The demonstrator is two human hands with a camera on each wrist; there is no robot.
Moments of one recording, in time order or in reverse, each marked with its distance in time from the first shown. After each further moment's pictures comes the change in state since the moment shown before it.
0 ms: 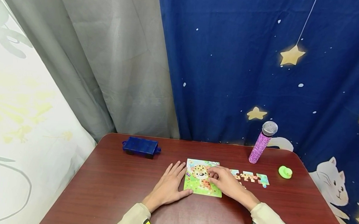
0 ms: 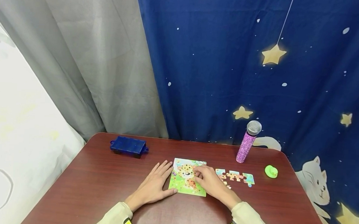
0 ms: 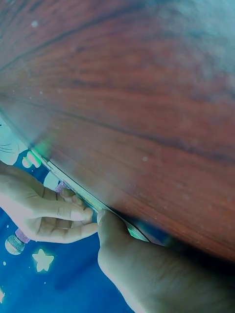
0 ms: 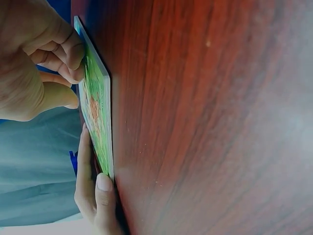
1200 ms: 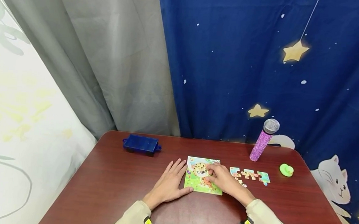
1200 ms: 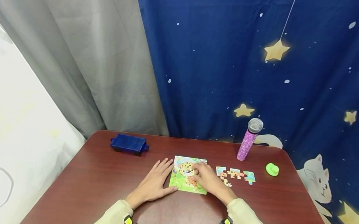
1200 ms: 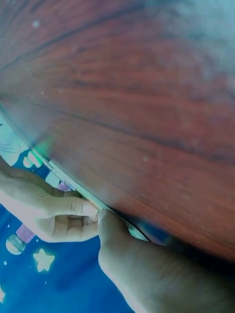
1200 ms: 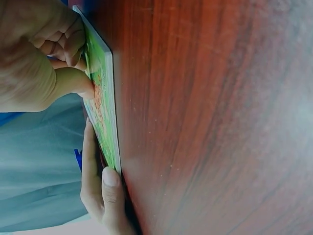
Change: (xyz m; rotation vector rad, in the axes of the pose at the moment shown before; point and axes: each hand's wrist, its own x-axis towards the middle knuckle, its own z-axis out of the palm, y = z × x) left_hand 0.001 0.000 -0.001 0.034 -0.009 0.003; right_hand 0.010 0.009 0.011 -0.106 0.026 -0.078
